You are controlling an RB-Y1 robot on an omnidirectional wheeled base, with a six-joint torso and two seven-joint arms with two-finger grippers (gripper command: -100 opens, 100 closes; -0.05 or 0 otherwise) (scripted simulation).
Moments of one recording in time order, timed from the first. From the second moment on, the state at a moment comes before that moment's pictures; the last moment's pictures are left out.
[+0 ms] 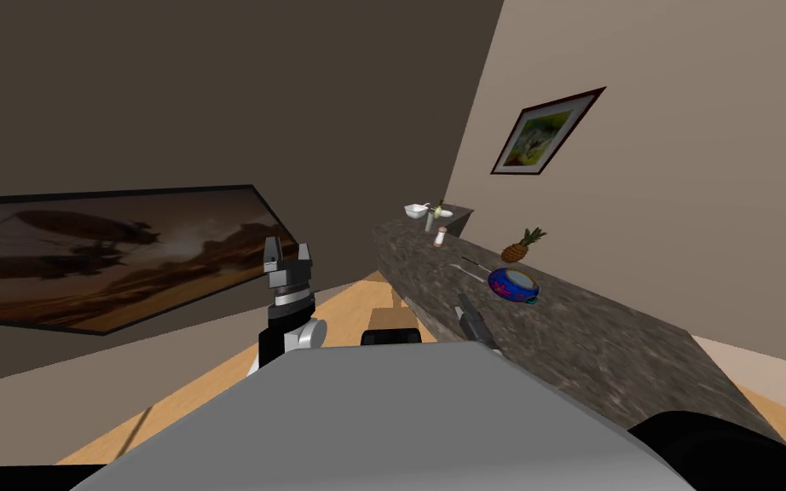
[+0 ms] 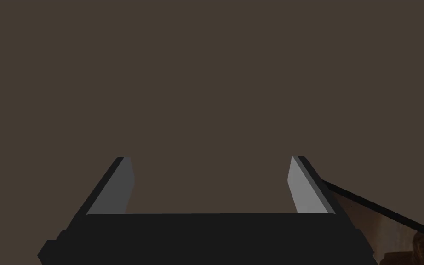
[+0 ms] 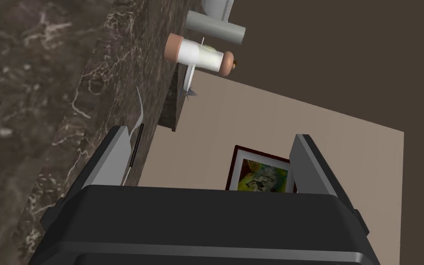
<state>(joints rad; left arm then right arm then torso) 0.53 0.00 -0.02 -2.27 0.11 -0.57 -0.13 1.08 -0.29 0.11 -2.20 0.00 -0.35 -0.01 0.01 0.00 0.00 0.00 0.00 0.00</state>
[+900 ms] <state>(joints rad) 0.53 0.00 -0.02 -2.27 0.11 -0.57 -0.13 1.33 -0.37 0.13 -2.07 0.05 -0.30 0.09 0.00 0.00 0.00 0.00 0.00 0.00</state>
